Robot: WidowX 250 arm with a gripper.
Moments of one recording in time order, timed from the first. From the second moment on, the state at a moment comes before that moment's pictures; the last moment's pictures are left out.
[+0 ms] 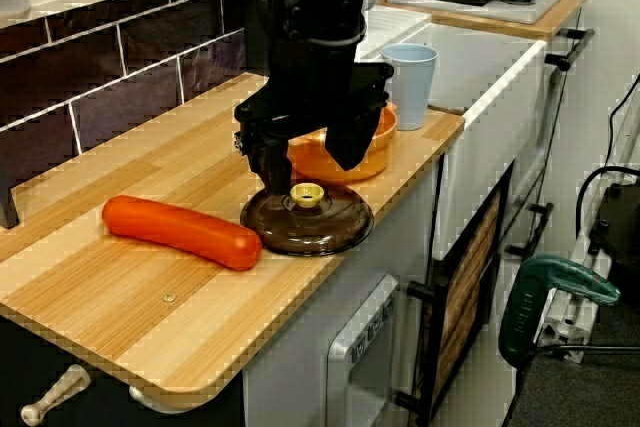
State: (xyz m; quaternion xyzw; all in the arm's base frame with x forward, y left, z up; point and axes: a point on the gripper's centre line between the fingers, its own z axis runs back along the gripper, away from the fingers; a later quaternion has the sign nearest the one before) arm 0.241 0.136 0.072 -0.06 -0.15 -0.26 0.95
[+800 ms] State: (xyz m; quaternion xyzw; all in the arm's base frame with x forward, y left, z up) arm 0.244 0.110 0.052 -0.03 -0.13 -0.37 0.92
